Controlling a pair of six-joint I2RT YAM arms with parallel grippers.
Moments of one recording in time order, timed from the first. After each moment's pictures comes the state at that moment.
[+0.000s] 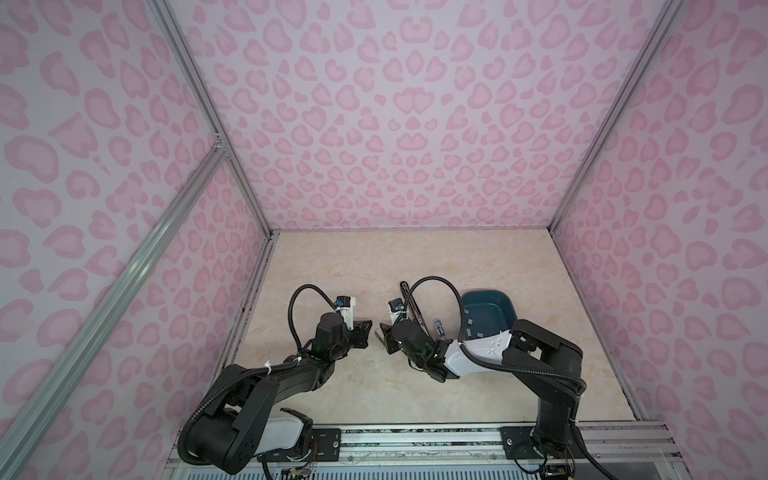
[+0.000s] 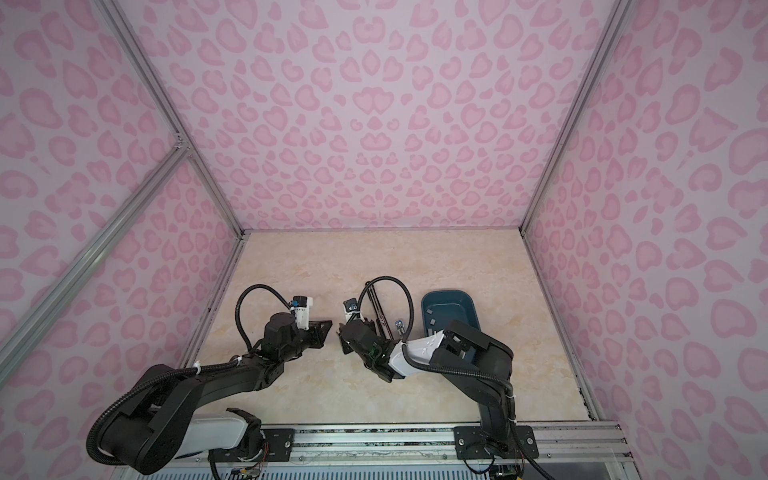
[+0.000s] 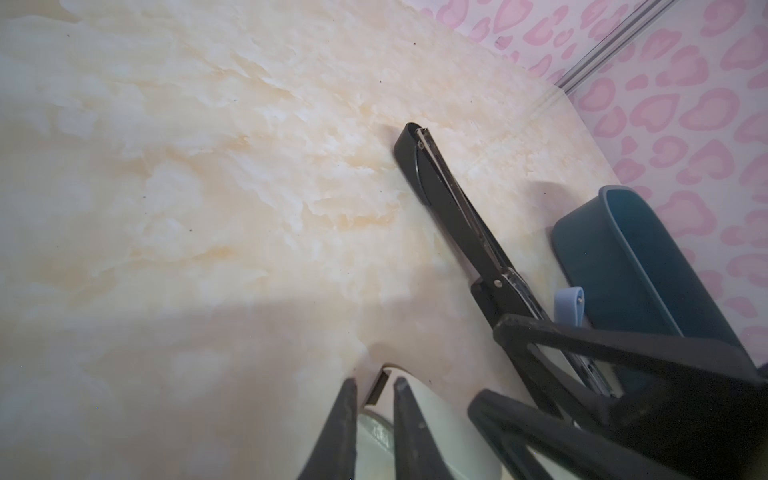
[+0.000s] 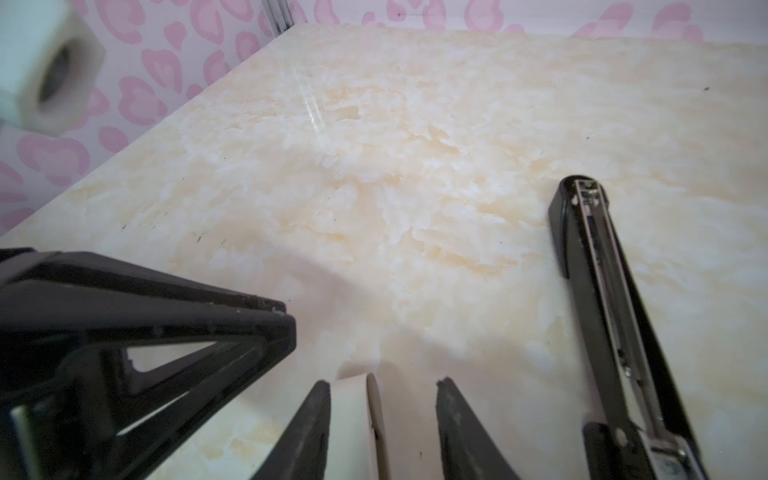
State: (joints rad) left arm -0.40 1.31 0.30 0.51 0.20 -0.47; right arm 1.06 1.84 0.89 0.44 0.42 0.41
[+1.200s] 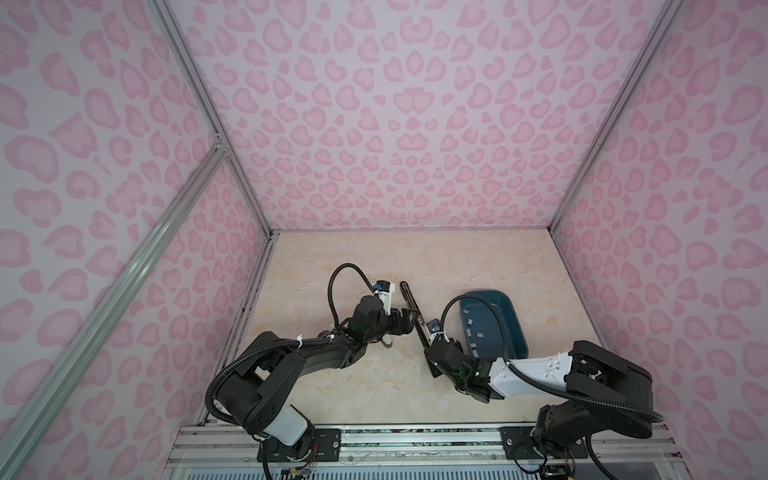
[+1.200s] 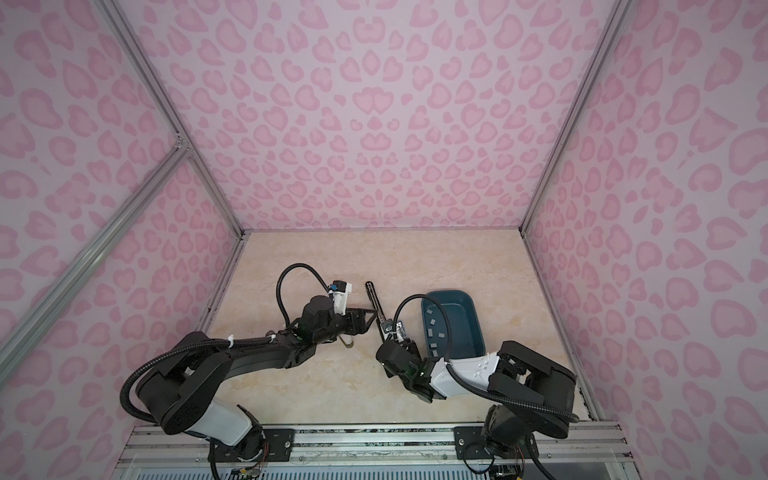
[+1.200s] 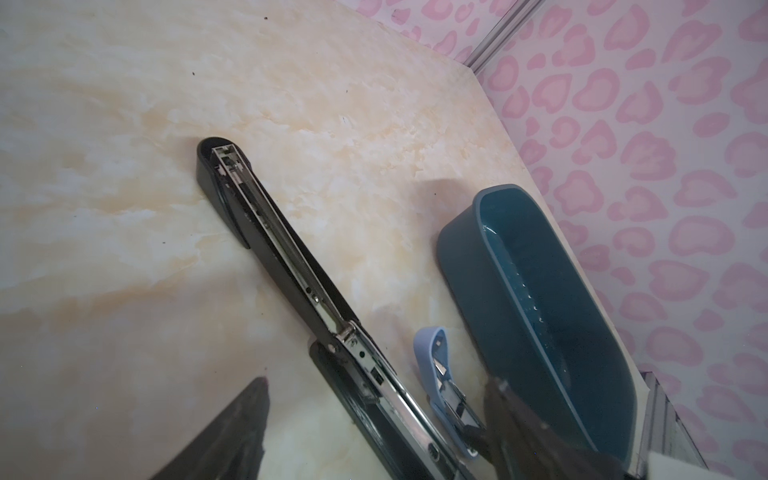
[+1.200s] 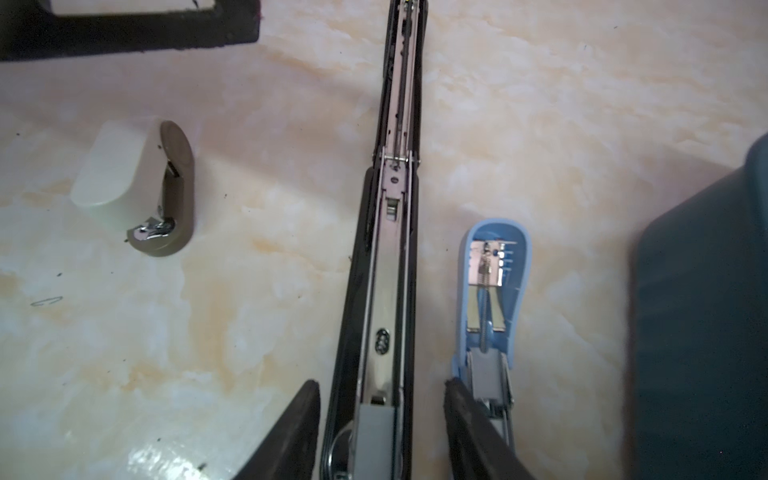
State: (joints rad) left arm -0.66 1.57 0.61 0.49 0.18 -0.60; right arm 1.06 1.53 0.53 0.17 0.51 0.41
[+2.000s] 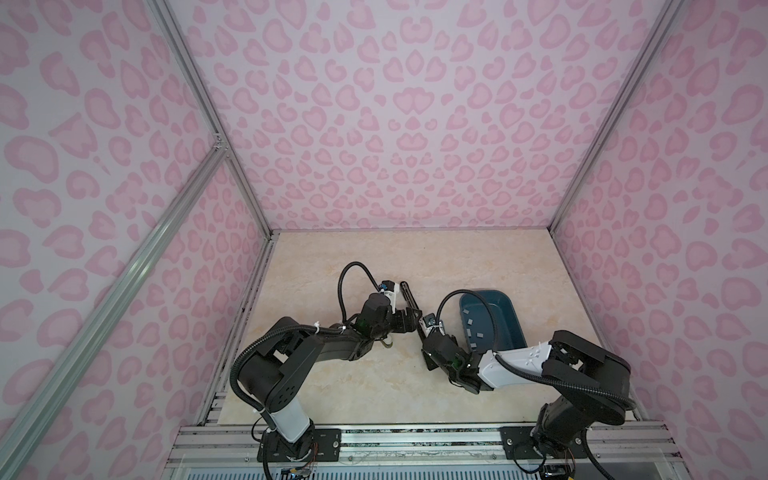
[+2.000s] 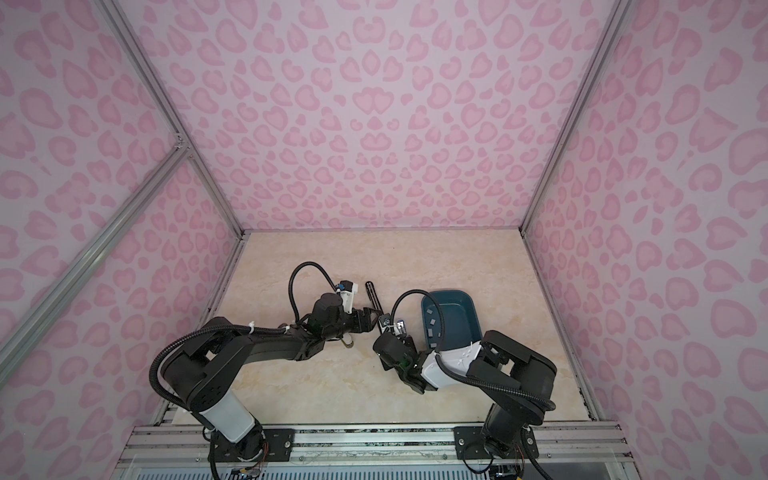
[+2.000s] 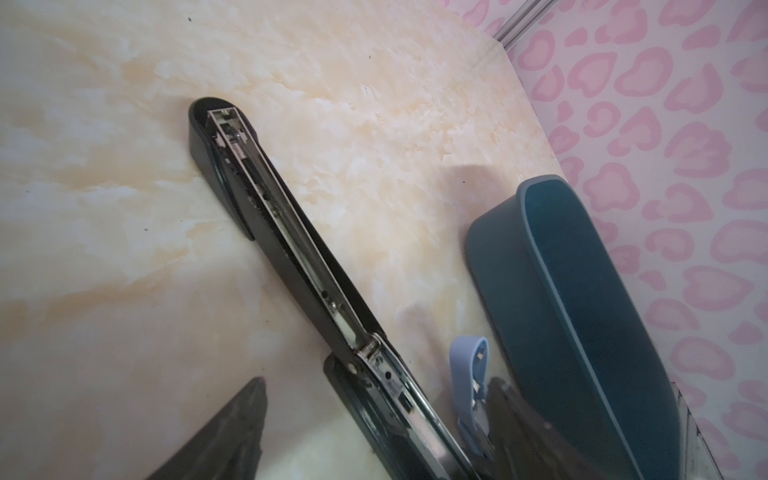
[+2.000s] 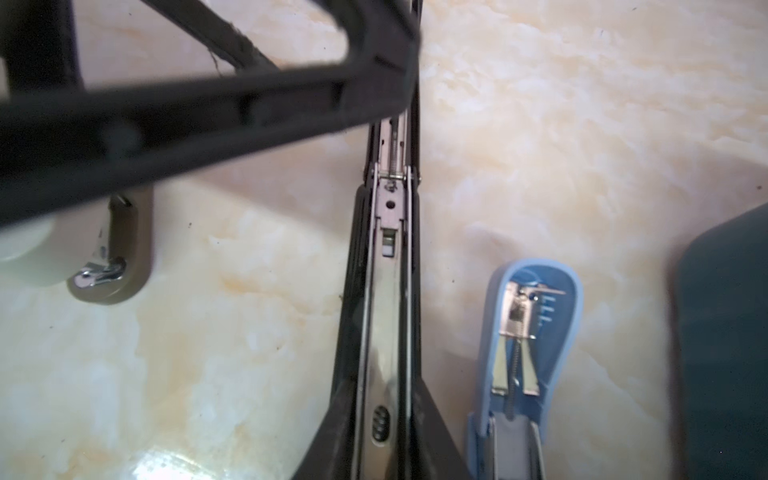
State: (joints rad) left arm -0.66 1.69 0.67 0.50 0.17 -0.63; right arm 1.00 1.64 0.60 0.22 0.47 0.41
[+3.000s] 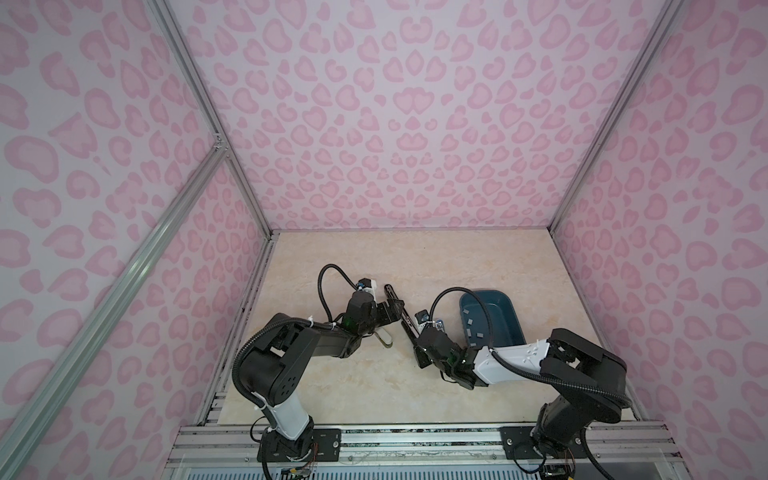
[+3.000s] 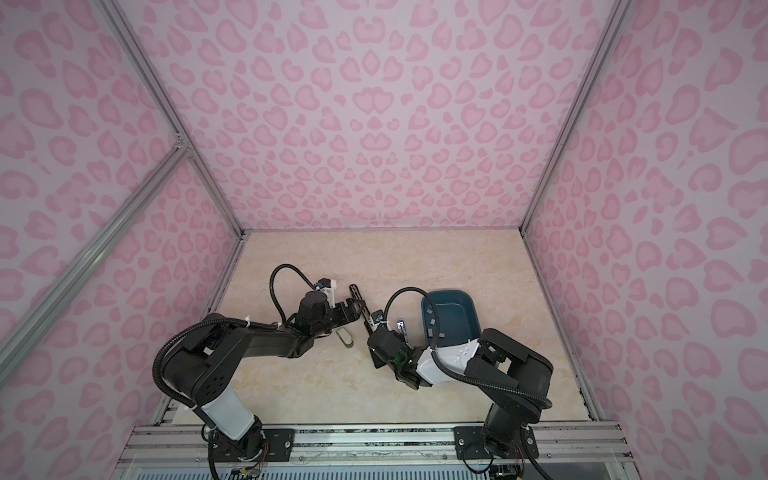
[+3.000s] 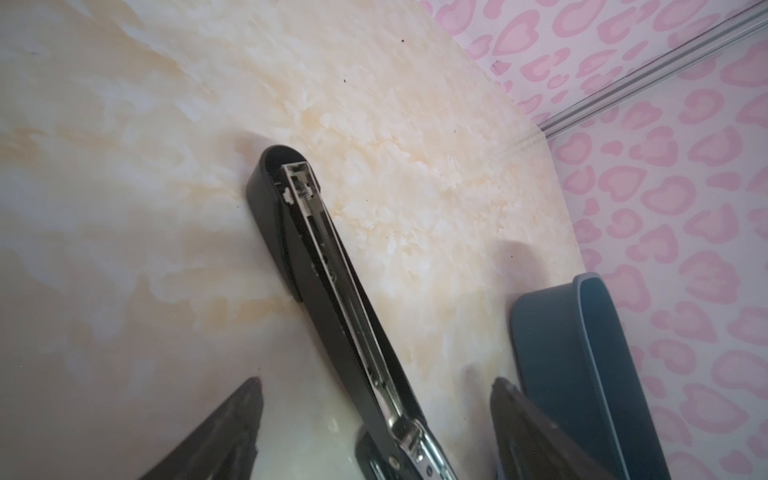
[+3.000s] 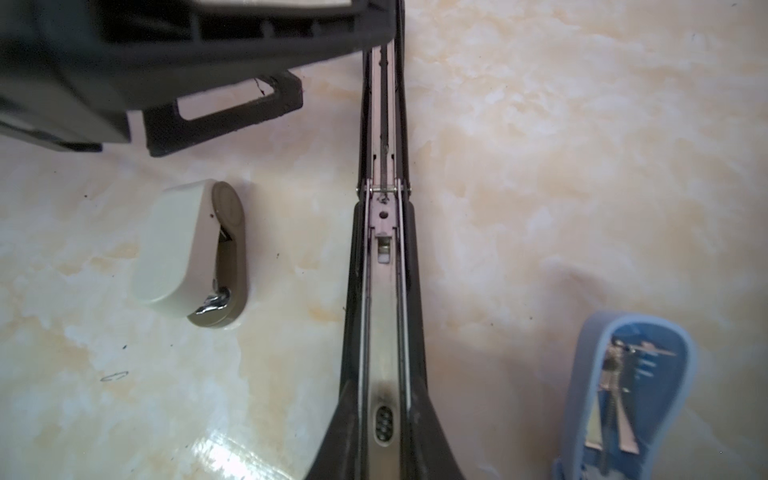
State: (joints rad) left arm -0.51 1.73 0.62 0.58 0.18 -0.79; right arm 0.99 1.66 0.66 0.23 0.35 0.45
